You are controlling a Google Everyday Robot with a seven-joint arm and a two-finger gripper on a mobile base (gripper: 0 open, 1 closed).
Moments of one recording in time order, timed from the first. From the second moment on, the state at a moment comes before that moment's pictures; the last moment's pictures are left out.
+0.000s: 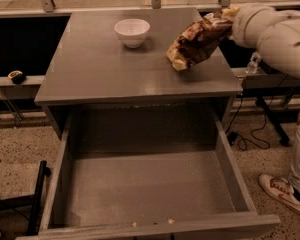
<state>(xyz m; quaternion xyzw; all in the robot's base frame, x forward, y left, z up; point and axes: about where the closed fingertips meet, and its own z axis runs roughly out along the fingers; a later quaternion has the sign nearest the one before) 0.742 -0.231 0.985 -0.61 0.48 -0.42 0.47</state>
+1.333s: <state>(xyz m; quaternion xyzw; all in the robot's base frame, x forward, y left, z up) 0.769 -0.199 0.944 -0.62 0.49 -0.39 0.47</state>
